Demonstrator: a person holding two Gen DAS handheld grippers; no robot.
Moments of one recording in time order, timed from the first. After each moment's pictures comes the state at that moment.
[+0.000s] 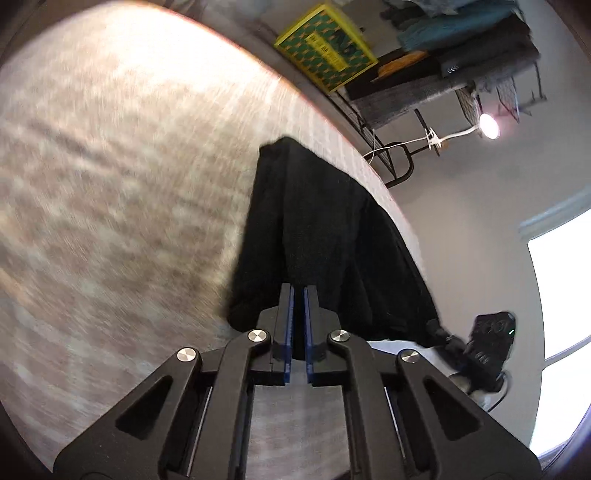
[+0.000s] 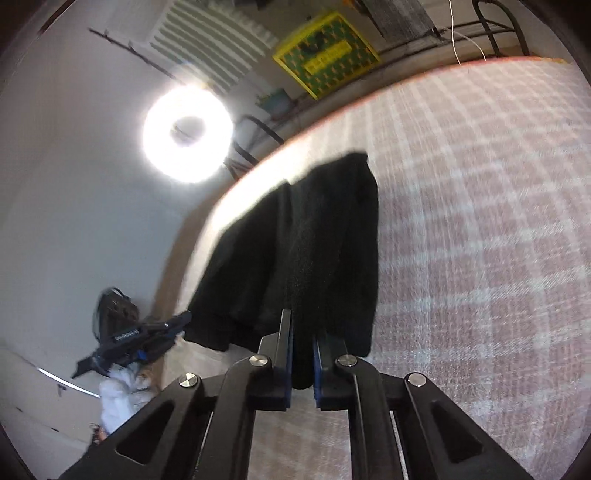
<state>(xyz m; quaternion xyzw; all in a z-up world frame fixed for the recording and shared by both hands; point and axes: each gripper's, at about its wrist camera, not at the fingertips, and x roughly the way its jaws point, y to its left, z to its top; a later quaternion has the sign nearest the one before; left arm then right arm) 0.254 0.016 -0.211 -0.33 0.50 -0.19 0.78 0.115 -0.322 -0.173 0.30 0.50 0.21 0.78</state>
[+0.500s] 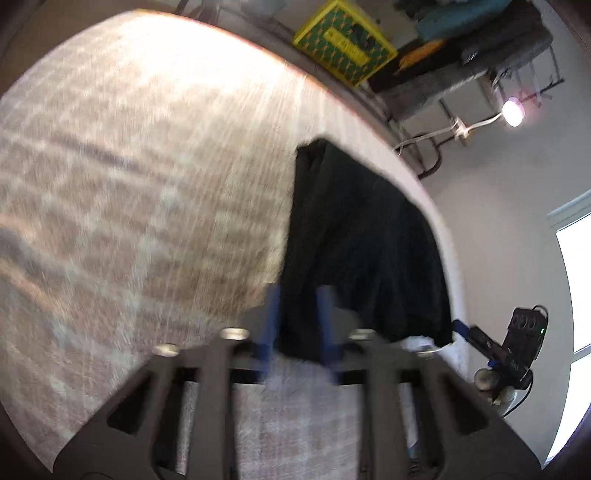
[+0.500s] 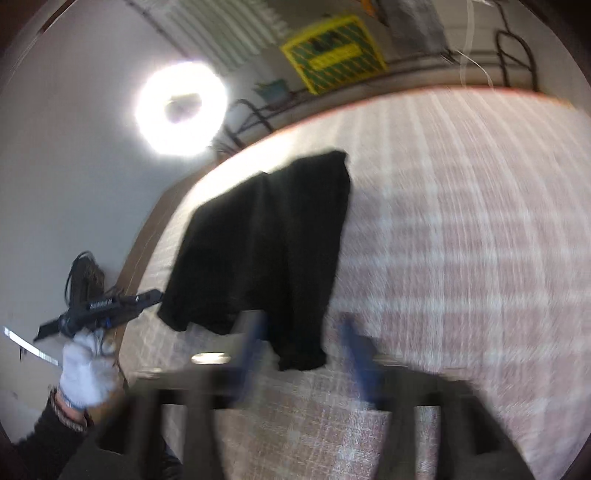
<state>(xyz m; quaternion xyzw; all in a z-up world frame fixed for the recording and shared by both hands) 0.257 0.028 -0.214 -0.30 0.51 -0.15 0.79 0.115 -0.314 -0.169 0.19 0.52 0.21 0.80</state>
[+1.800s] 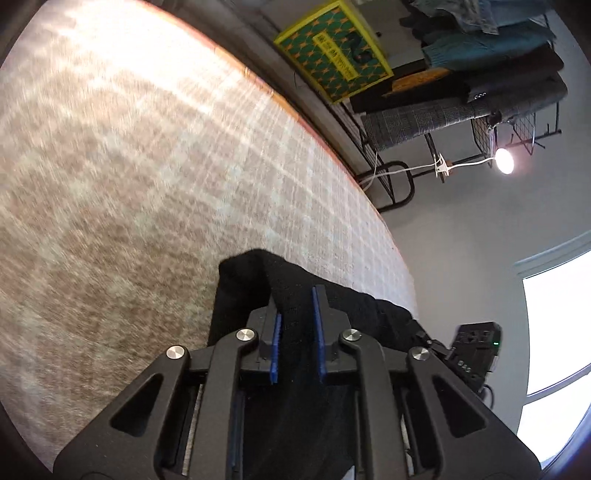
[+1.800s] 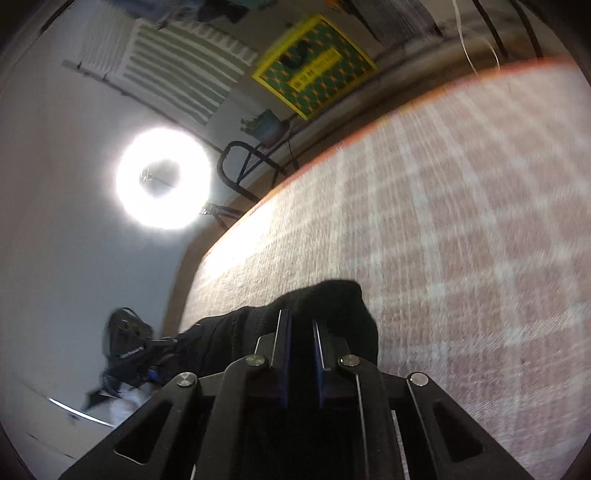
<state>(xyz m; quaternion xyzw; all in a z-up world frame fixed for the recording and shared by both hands) 0.398 -0.010 -0.237 -0.39 0.49 -0.19 0.76 0.277 -0.305 -0.227 0.32 0.49 0.19 0.79</state>
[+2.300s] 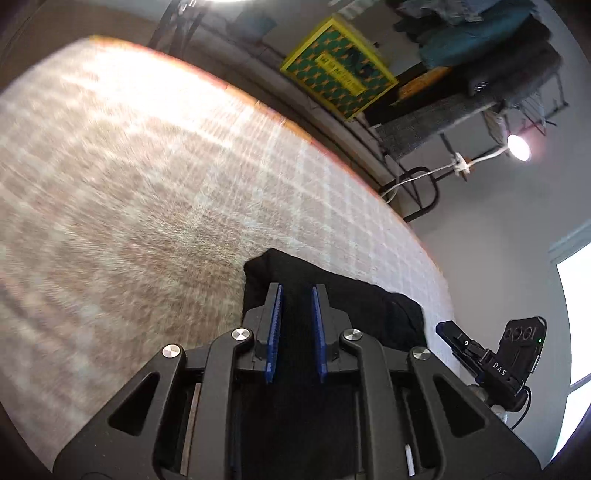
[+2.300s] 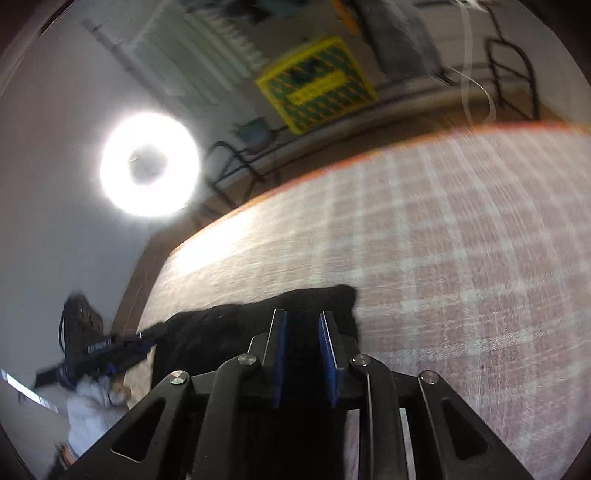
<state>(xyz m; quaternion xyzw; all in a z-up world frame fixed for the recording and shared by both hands) 0.360 -0.006 -0.201 -0.32 0.47 -0.15 0.81 0.263 -0.285 -0.189 0.22 0.48 0.17 0.83</state>
